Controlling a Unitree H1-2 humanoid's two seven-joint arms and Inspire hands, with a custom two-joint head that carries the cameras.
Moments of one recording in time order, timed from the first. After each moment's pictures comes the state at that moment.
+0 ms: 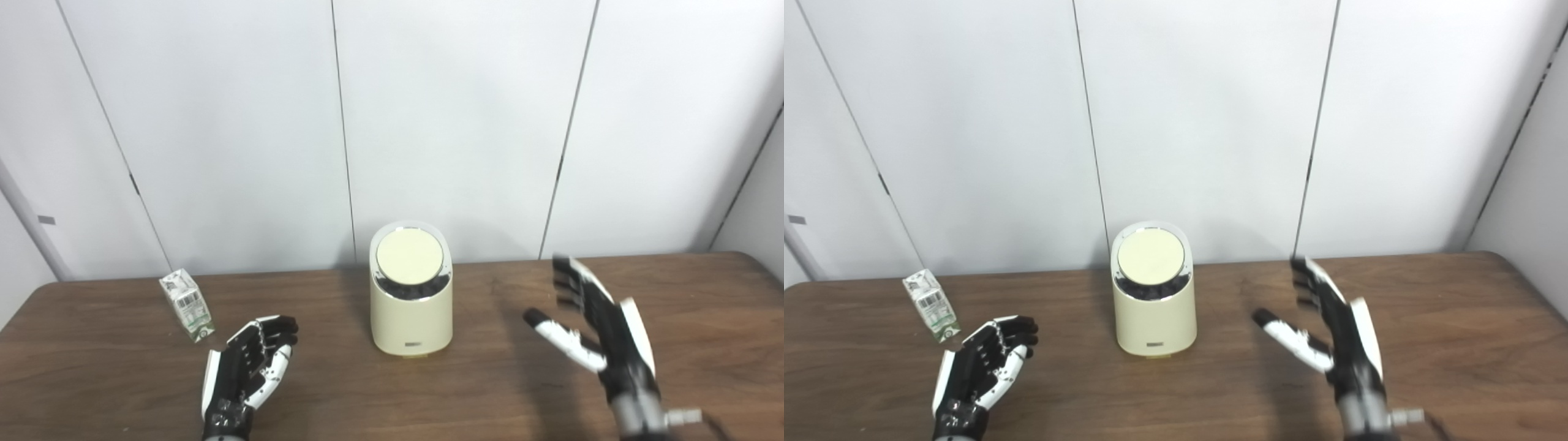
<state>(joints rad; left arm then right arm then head) -0.15 0.04 0.08 0.13 0.08 -0.23 0.08 -0.26 -0.17 -0.01 -0.29 -0.34 0.25 -0.05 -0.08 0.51</state>
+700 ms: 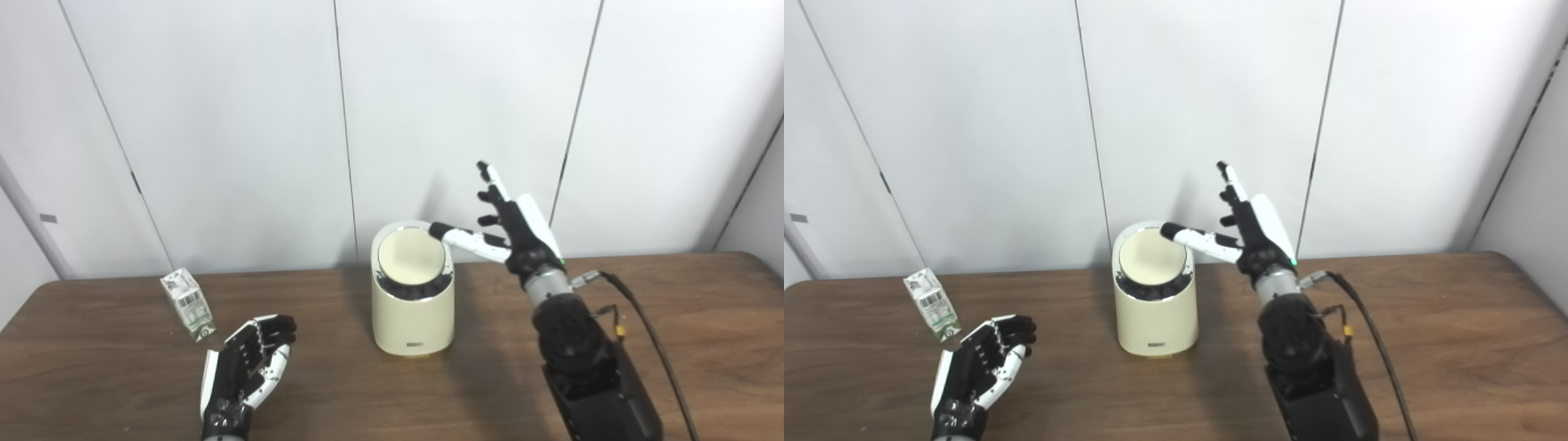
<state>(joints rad) -0.16 0.04 0.08 0.14 0.08 -0.24 0.08 -0.61 -0.13 0.17 -0.01 -0.52 0.45 -0.01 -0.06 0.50</state>
